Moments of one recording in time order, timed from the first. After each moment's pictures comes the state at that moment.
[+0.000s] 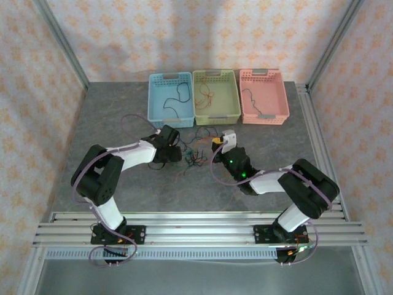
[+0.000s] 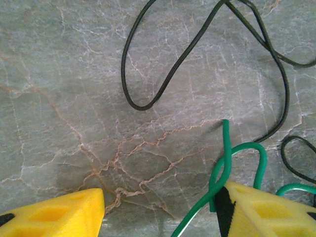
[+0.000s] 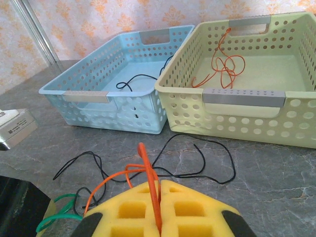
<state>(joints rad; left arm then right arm) -0.46 1.72 0.95 -0.37 -0.10 -0.60 0.72 1.57 0.46 0.91 0.25 0.23</state>
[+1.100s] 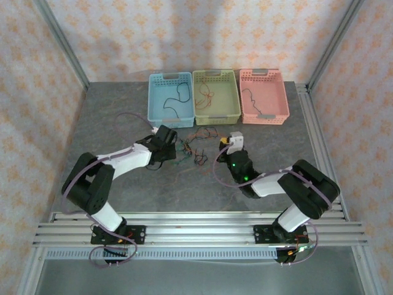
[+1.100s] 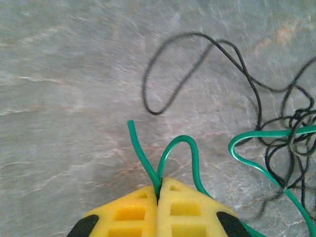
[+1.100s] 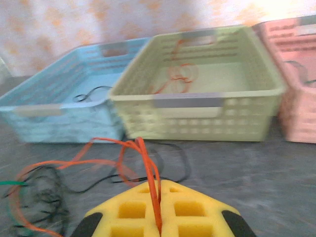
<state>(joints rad) -0.46 1.59 0.88 -0.34 -0.22 -0.61 0.71 1.55 0.38 0.99 0.46 0.24</state>
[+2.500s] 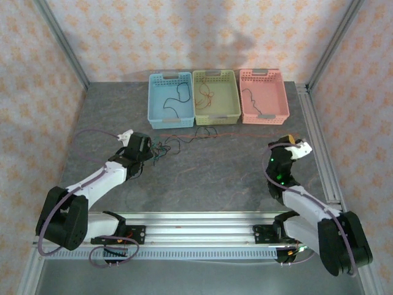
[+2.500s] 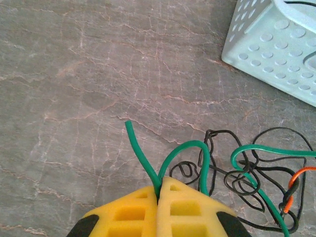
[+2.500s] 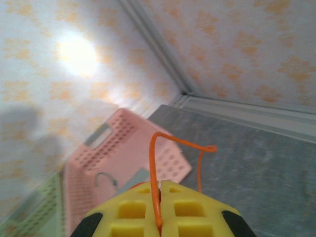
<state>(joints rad) -0.29 1.26 0.63 -0.24 -0.36 -0.76 0.28 1.00 0.30 0.59 0.74 0.68</state>
